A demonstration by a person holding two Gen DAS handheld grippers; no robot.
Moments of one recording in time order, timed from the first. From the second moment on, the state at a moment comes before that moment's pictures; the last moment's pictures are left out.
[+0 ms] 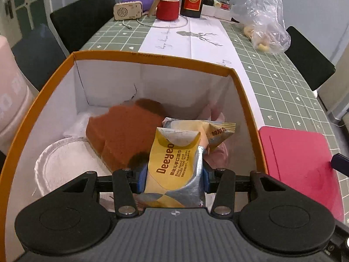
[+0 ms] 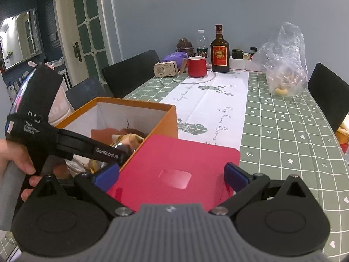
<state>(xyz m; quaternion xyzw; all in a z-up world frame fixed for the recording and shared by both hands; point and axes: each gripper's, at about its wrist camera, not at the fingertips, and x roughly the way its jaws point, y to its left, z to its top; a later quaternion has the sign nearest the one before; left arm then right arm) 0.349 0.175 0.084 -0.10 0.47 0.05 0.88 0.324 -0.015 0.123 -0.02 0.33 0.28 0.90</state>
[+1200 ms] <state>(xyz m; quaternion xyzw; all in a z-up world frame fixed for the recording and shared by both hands) 0.137 0.036 0.141 0.02 0.15 0.08 0.99 0.156 -0.111 0.097 -0.02 0.17 0.10 0.98</state>
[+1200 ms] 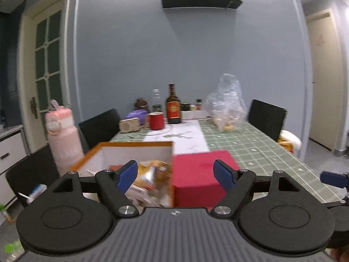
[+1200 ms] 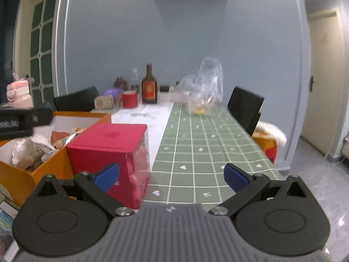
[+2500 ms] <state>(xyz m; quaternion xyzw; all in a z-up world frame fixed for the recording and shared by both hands) 0.058 -0.002 0.091 0.01 0.15 0.09 0.98 0.074 -0.125 0.078 -0.02 0.17 0.14 0.97</state>
